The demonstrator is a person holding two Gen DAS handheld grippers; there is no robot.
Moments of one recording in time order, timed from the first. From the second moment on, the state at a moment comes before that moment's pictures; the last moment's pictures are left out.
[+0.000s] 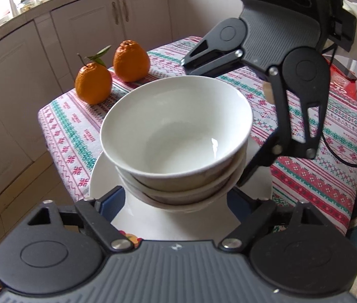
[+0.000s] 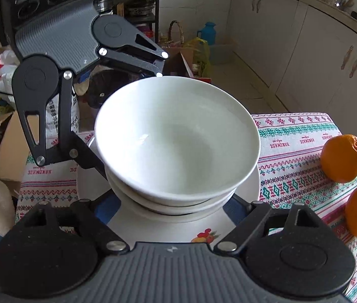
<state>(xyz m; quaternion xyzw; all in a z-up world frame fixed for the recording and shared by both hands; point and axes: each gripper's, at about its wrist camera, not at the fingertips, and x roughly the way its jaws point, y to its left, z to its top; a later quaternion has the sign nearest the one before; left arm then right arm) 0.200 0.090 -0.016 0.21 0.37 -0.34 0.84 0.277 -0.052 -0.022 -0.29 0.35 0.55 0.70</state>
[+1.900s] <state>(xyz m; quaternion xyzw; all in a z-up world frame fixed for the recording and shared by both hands) 0.005 0.029 0.026 -0.02 0.26 0.03 0.97 0.054 -0.139 0.024 -0.06 0.27 0.08 0.96</state>
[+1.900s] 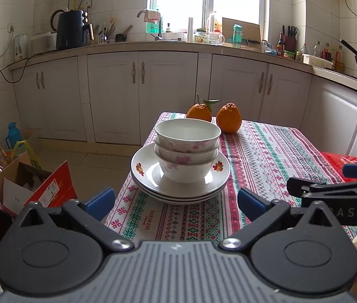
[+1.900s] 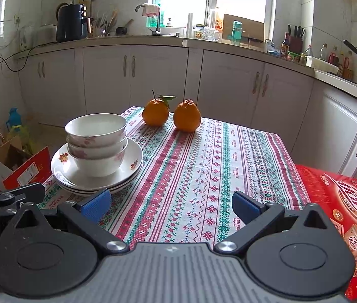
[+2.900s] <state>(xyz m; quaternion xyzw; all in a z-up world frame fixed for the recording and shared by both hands) 0.001 0.025 0.033 -0.02 0.26 0.04 0.97 0.050 -0.140 0.027 -0.06 0.26 0.07 0.96</state>
